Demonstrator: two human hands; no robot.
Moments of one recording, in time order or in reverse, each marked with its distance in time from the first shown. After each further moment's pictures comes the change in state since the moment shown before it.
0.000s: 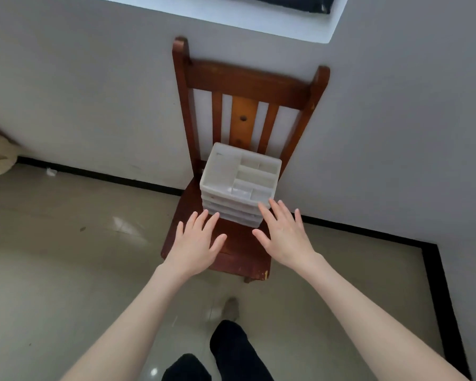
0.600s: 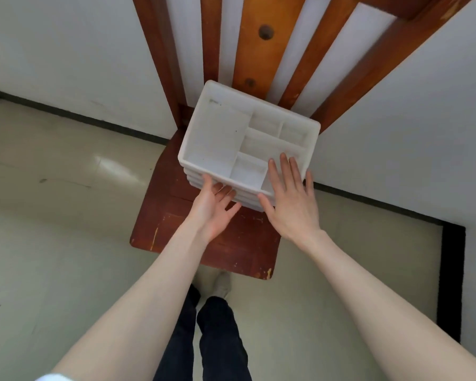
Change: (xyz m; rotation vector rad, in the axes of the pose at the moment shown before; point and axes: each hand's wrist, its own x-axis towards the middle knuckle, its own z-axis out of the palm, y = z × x) left_hand 0.210 -0.016 0.101 -2.078 -0.079 -0.760; right_hand 0.184 0.078 0.114 -0.122 0.002 0.001
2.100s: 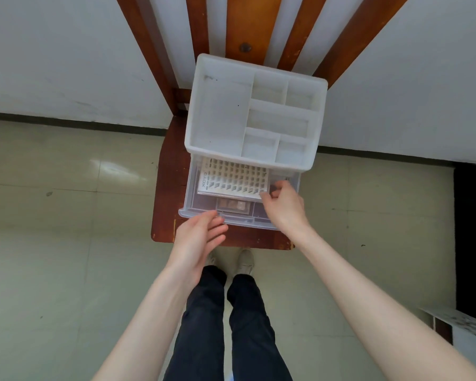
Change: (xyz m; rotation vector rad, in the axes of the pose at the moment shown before) left_hand -0.072 0.009 -0.073 0.611 0.207 0.015; right_hand -0.029 -0.068 0.021 0.878 -0.072 0.628
